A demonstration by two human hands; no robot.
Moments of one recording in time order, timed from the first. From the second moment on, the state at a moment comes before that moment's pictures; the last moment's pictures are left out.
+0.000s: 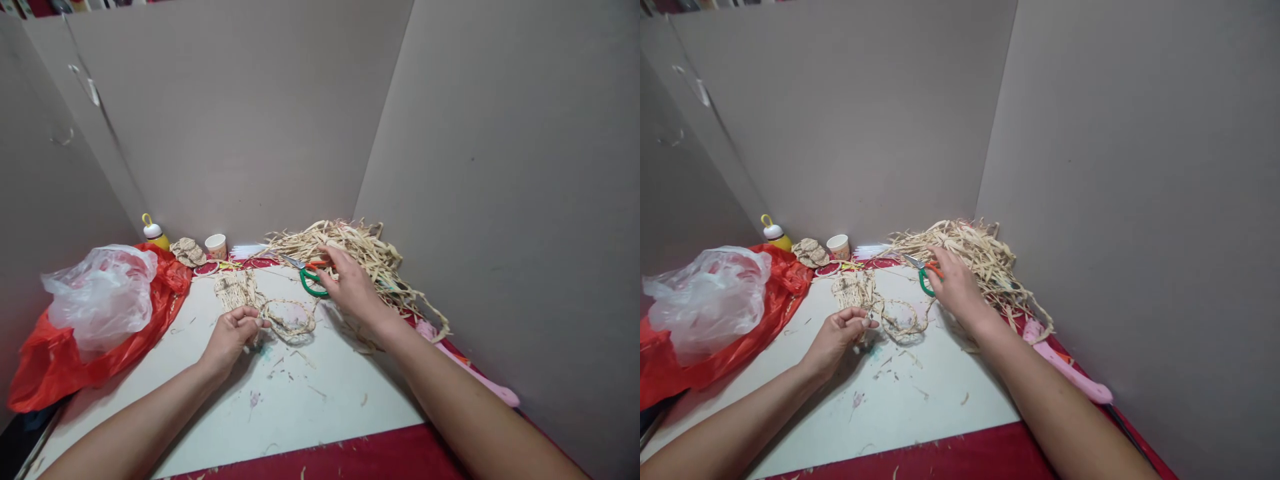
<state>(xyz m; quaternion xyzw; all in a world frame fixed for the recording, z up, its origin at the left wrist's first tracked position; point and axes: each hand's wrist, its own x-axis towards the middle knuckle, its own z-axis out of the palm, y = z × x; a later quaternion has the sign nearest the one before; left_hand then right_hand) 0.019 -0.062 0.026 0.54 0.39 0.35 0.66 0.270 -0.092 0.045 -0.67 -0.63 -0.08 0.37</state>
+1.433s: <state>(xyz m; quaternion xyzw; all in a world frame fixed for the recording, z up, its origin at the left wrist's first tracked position) 0.020 -0.041 0.014 0.53 0.44 0.34 0.64 0.320 -0.255 0.013 -0.88 -0.47 0.01 -0.04</state>
